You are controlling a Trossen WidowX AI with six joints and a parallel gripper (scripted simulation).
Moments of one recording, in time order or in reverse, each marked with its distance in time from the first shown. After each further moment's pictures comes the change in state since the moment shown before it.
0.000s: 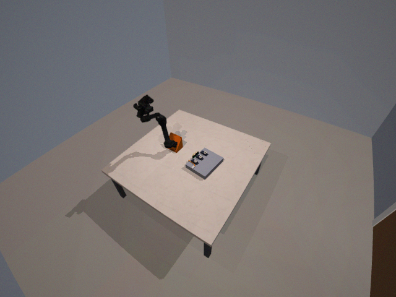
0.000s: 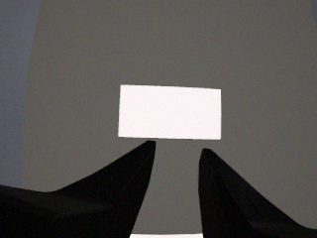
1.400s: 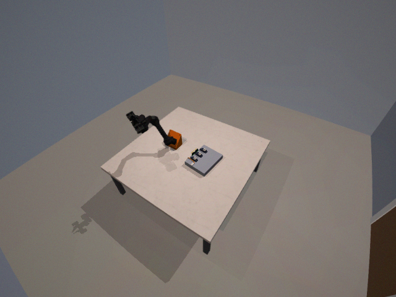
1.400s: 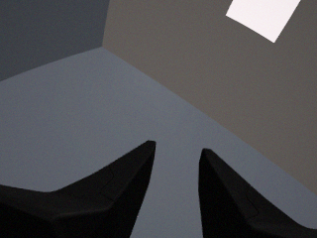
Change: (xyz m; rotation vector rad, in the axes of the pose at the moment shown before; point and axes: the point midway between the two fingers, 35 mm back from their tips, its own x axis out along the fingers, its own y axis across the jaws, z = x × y) arm -0.105 0.166 0.061 1.229 0.402 0.315
